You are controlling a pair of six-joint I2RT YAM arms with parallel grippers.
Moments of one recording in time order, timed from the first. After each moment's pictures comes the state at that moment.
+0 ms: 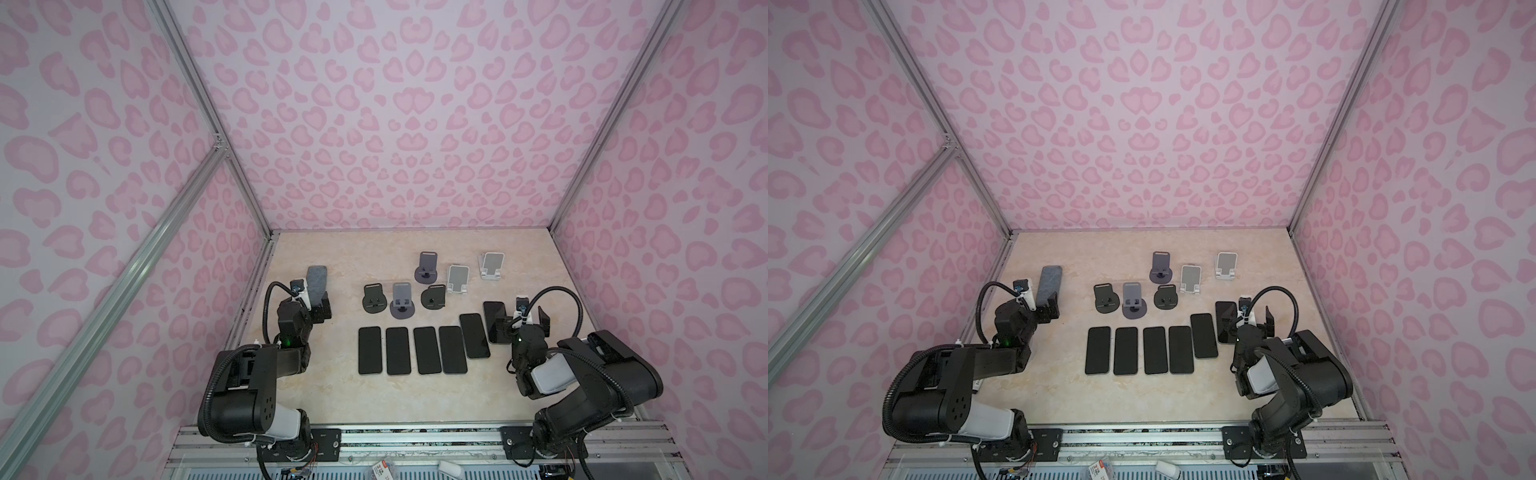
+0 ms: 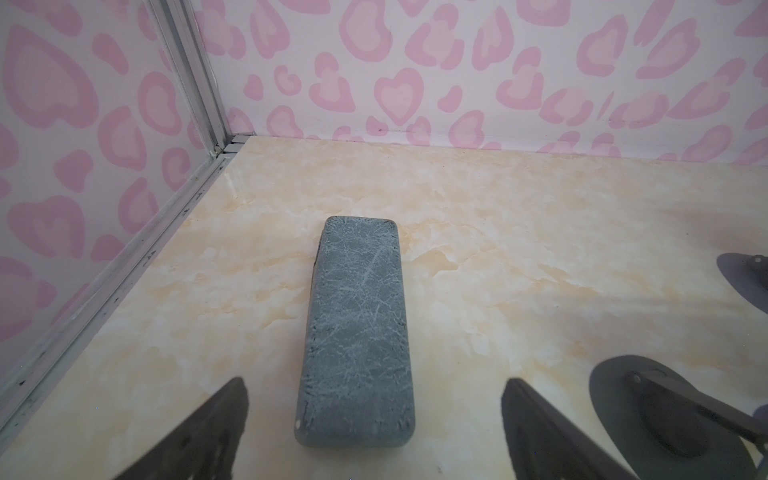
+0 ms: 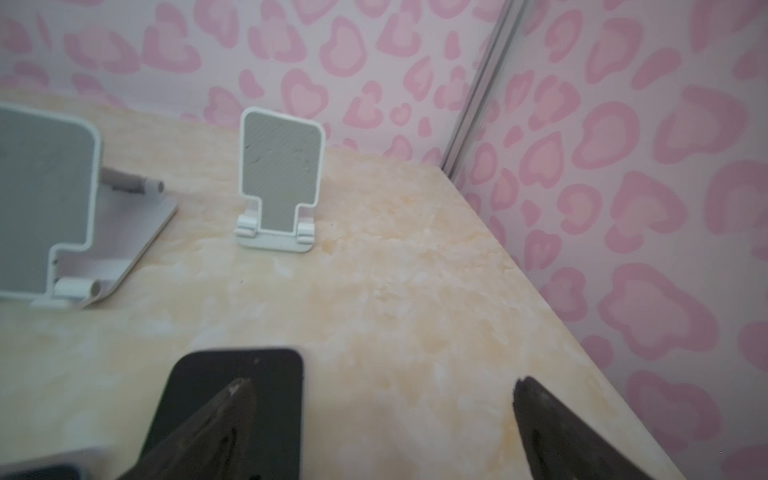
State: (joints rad) left arm 0.04 1.47 0.33 0.83 0.03 -0.04; right arm 0.20 1.62 0.10 1.35 0.53 -0.13
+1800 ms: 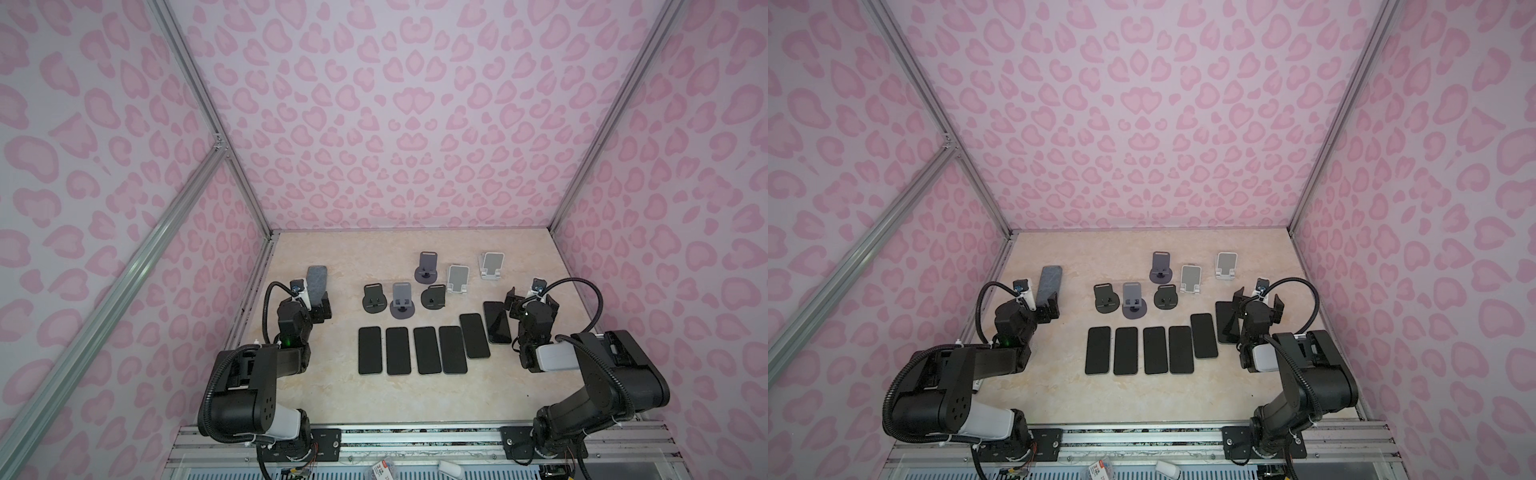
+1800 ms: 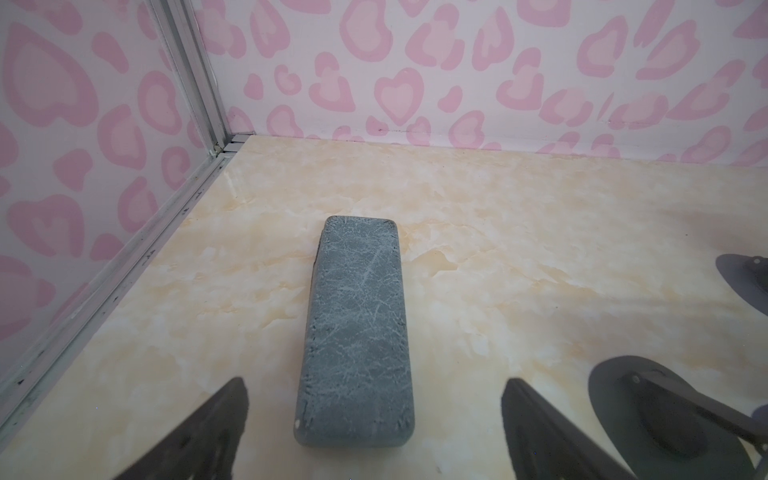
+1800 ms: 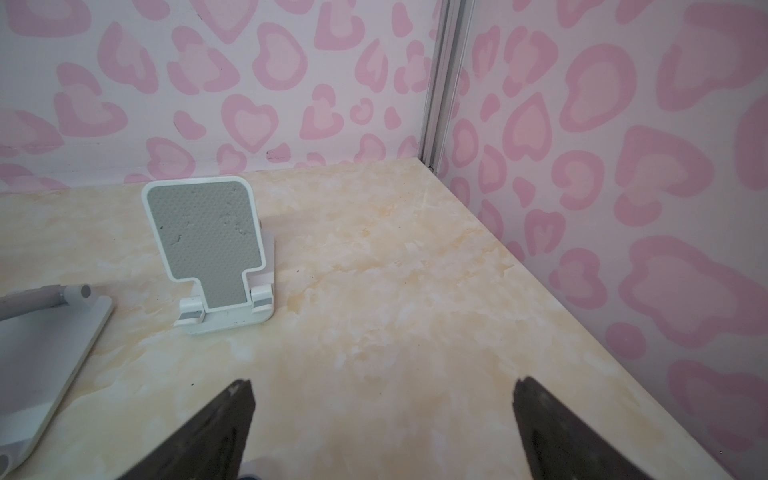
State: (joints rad) left arm 0.04 1.47 0.33 0.83 0.03 -0.04; right arm 0.07 1.57 0.31 1.02 0.43 0.04
